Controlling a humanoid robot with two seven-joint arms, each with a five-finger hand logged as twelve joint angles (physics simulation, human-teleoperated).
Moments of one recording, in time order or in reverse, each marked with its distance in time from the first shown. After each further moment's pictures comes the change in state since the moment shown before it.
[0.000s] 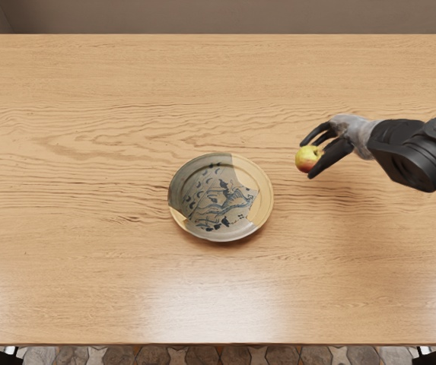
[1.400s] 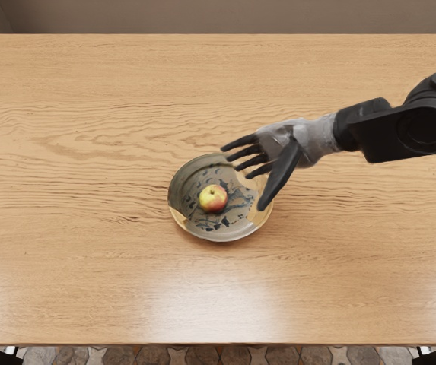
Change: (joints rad) left arm 0.000 0.000 0.000 0.000 0.000 0.000 0.000; right arm -0.082 0.063 0.289 -0.136 0.296 0.638 -0.046
